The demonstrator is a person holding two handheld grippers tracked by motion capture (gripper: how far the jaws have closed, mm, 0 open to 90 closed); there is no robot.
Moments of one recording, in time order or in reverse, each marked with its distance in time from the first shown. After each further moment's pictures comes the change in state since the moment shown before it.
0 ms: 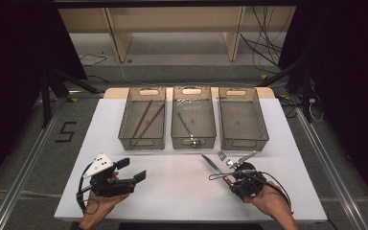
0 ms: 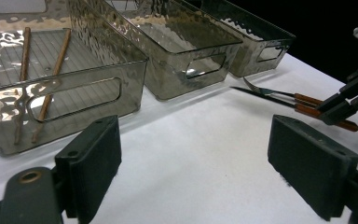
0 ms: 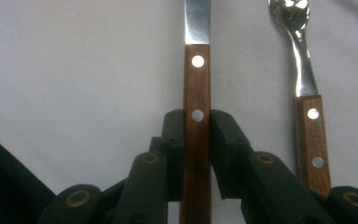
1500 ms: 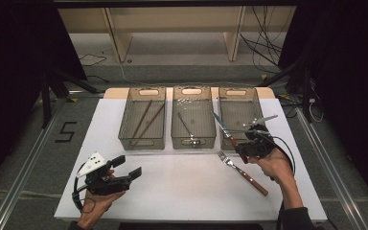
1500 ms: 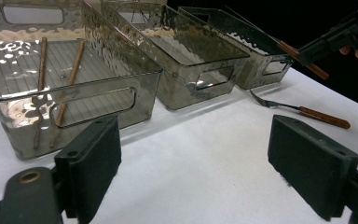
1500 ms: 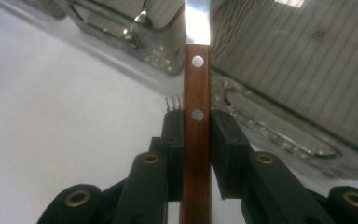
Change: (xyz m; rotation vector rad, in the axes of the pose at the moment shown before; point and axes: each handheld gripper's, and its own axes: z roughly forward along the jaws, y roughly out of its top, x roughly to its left) left arm 0.010 0.000 -0.006 -0.049 0.013 -0.024; right arm -0.067 0.059 -0.039 -0.243 0.004 0.125
